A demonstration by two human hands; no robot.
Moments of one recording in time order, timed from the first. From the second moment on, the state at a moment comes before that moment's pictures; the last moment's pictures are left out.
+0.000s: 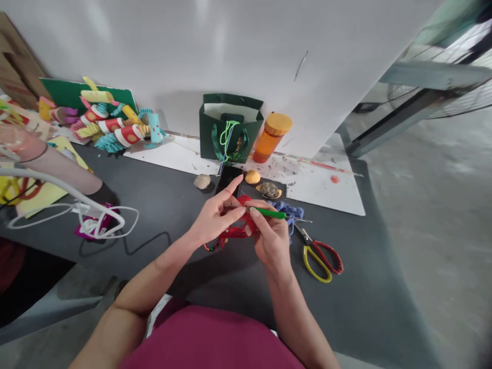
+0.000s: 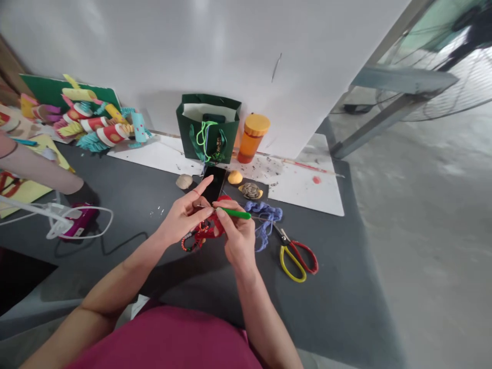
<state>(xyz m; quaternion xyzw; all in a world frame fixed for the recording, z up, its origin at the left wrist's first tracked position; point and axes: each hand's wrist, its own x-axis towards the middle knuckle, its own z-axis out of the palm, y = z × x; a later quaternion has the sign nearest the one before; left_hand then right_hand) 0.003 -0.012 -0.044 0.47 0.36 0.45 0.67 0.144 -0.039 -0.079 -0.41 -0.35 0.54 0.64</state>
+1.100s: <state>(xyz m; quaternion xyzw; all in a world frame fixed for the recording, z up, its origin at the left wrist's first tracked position) 0.016 -0.028 -0.090 0.30 0.40 0.50 0.71 0.146 -0.053 -0.106 -0.53 -0.51 0.32 0.60</state>
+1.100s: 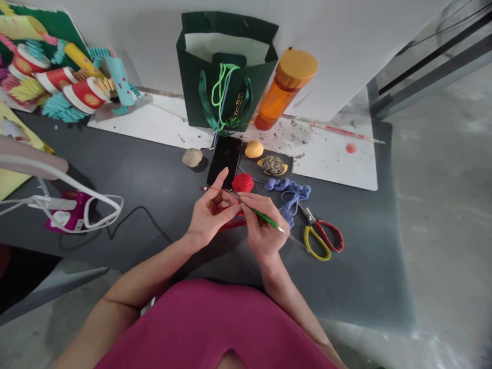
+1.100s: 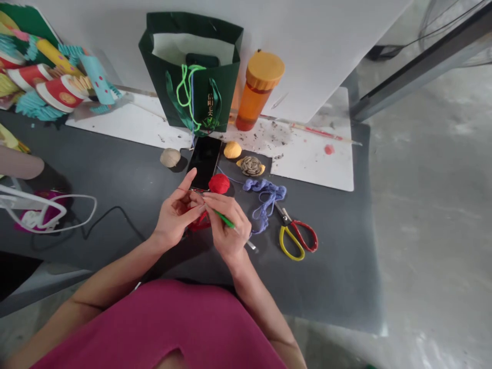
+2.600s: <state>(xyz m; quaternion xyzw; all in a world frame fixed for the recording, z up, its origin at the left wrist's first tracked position) -0.005 -0.020 -0.094 0.43 0.36 0.43 0.71 0.161 -0.049 -0.101 -0.46 -0.38 0.50 0.63</state>
